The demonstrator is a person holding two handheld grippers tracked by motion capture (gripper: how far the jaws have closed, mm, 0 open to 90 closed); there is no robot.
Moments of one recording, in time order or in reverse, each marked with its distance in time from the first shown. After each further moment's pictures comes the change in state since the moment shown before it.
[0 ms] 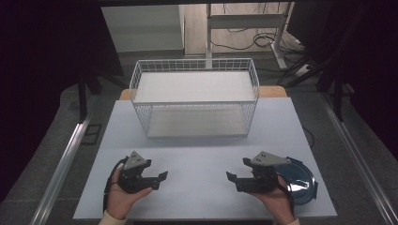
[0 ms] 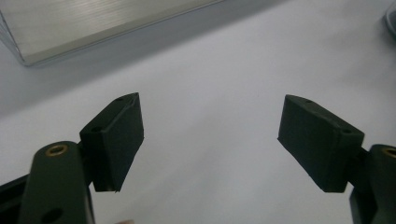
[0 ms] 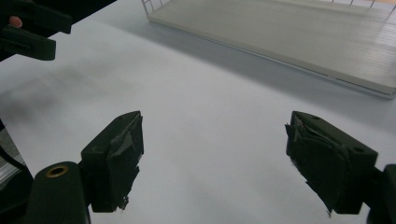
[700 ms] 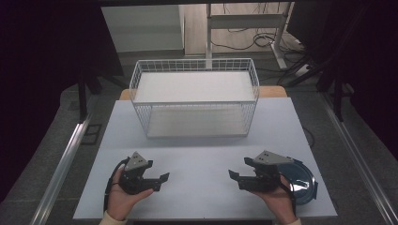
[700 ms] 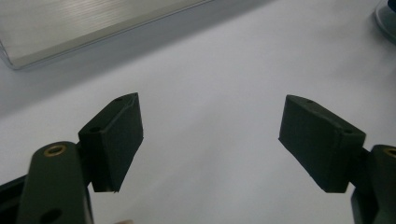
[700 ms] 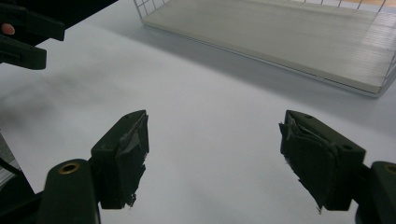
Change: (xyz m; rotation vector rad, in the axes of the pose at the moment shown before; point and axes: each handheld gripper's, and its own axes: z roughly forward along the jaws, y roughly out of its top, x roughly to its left) left arm -0.005 0.001 -0.001 0.002 -0.015 0.013; right arm -0.005 0.000 -0.003 -0.006 -0.008 0.015
